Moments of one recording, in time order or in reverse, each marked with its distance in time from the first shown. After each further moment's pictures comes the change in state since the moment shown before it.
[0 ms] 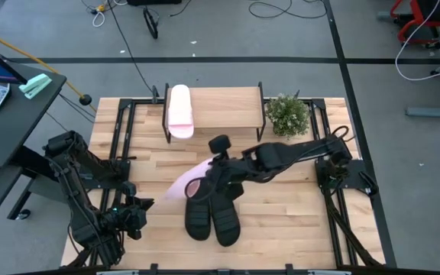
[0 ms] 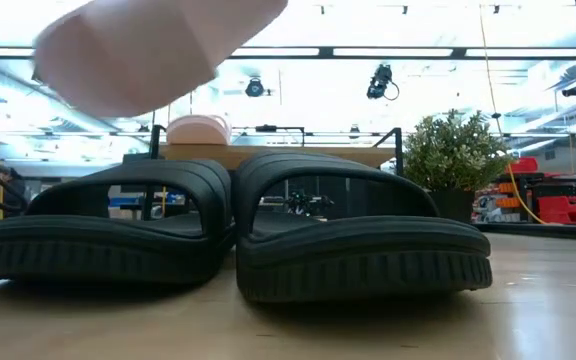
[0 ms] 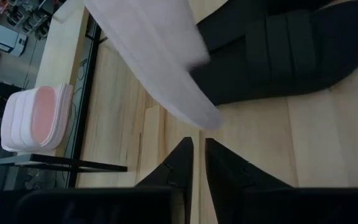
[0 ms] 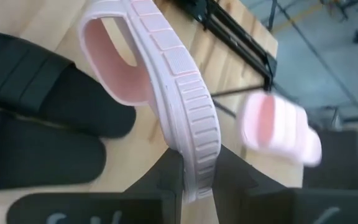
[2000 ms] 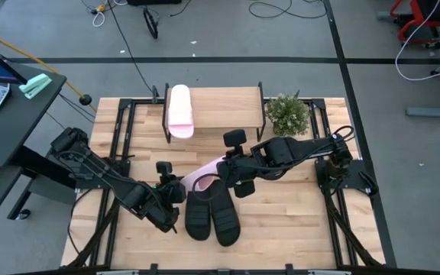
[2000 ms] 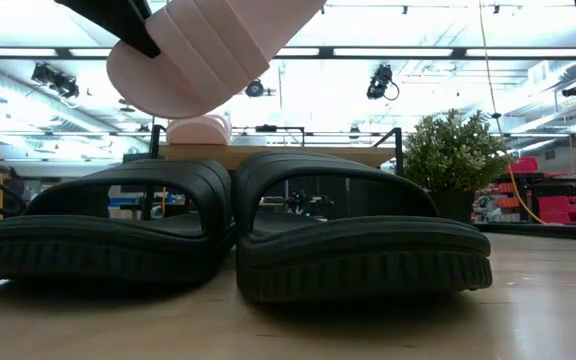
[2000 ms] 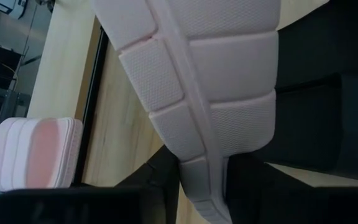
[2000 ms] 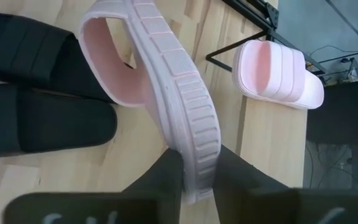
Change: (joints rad) left arm 0.482 0.000 0.000 0.420 0.028 0.548; right arm 0.014 0.002 0.122 -0.251 0.031 0.181
